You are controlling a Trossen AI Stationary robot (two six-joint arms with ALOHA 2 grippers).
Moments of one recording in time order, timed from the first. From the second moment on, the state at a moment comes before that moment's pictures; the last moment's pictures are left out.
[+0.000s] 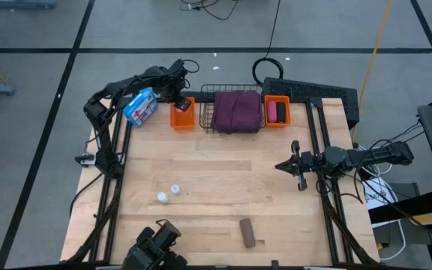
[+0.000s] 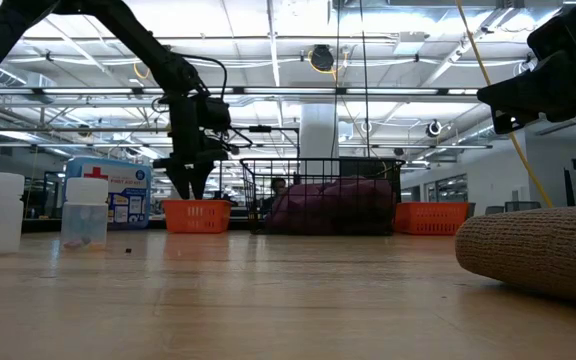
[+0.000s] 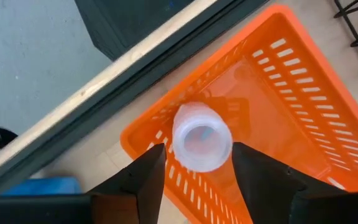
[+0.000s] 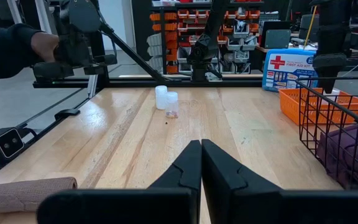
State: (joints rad) left arm 0.89 1.92 1.46 -0.88 0.02 -0.05; right arm 0.16 0.12 0.02 0.06 0.08 0.04
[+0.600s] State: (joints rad) left arm 0.82 1.53 1.52 -0.96 0.01 -0.07; right arm 0.16 0.12 0.02 0.06 0.08 0.04
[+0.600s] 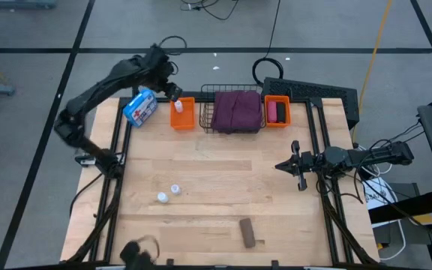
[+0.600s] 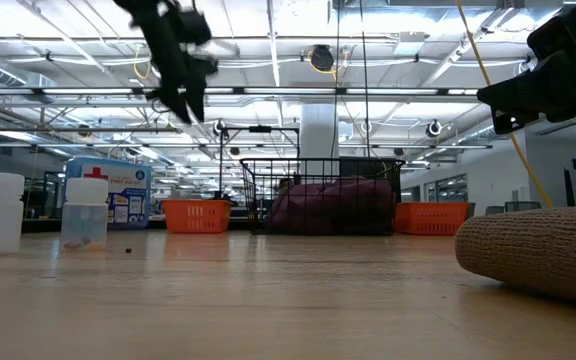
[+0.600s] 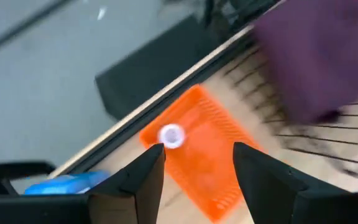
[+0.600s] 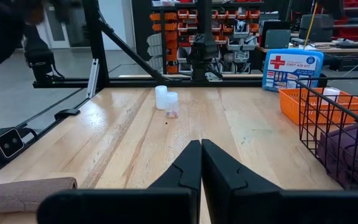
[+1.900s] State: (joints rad) left arm -0.24 1.26 1.03 -0.99 -0.22 -0.67; right arm 0.16 0.12 0.02 0.06 0.08 0.04
